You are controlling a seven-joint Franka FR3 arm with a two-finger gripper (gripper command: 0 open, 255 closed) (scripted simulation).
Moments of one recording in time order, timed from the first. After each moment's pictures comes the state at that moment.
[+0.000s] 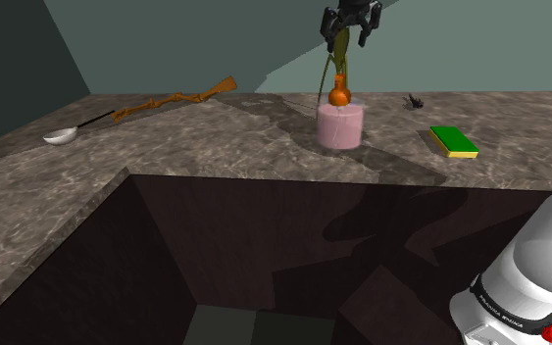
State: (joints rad) arm -0.09 -0.13 0.02 -1.59 -0.14 1.70 0.35
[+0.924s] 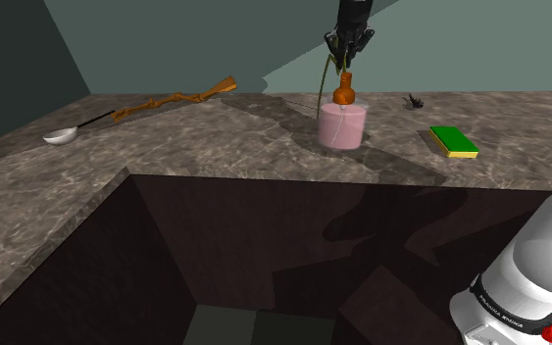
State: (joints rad) arm -0.10 -0.15 0.01 -1.72 -0.15 1.80 0.36
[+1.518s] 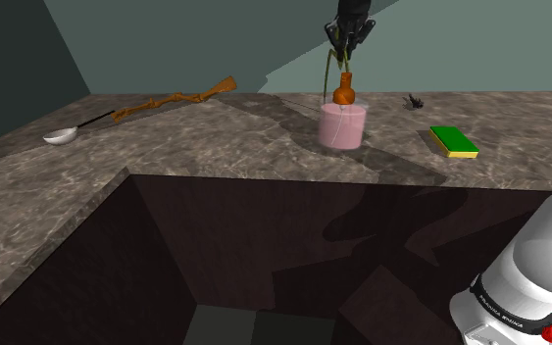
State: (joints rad) arm -0.10 -0.13 0.01 -1.64 -0.15 1.75 0.36
